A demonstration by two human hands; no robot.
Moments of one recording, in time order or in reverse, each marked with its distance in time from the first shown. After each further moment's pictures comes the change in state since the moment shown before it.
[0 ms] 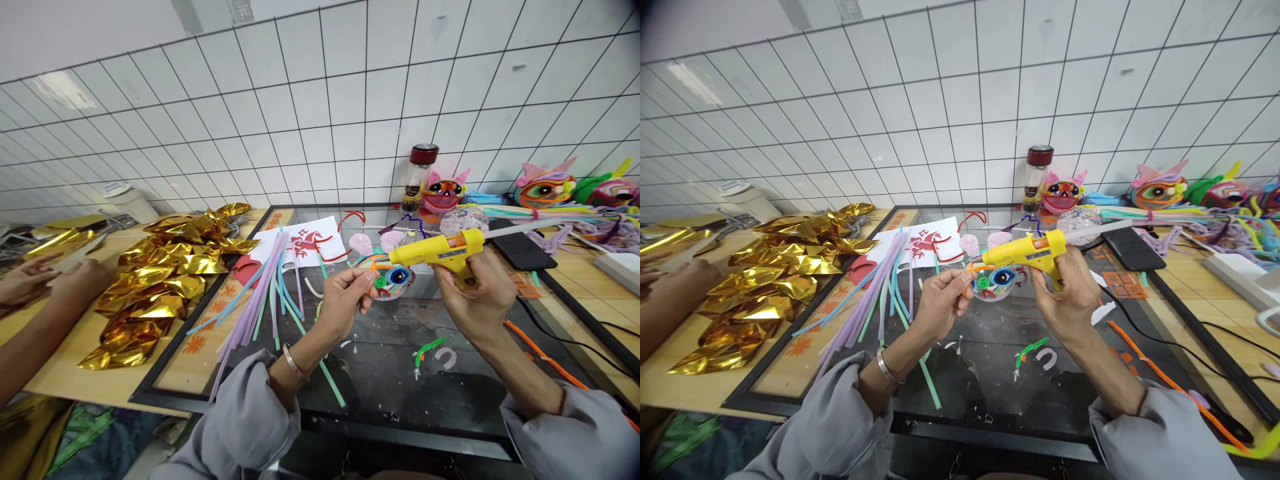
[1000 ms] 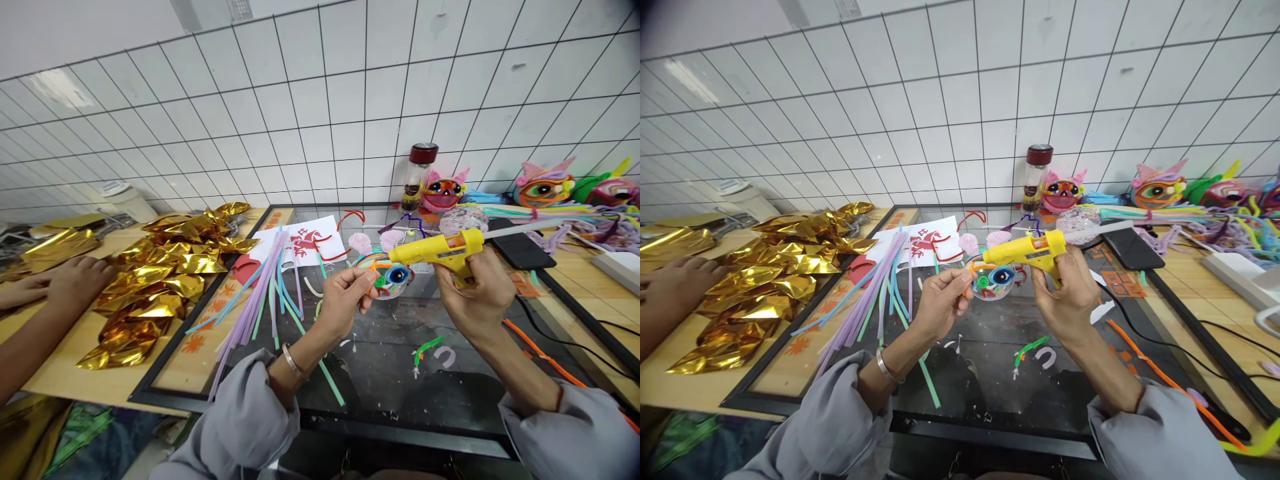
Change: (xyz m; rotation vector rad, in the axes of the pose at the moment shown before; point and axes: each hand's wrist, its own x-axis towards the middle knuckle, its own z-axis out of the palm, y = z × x) left_hand 0.000 0.001 0.001 -0.009 -0.017 0.006; right_hand -0.001 0.002 0.001 -0.030 0.008 -0.004
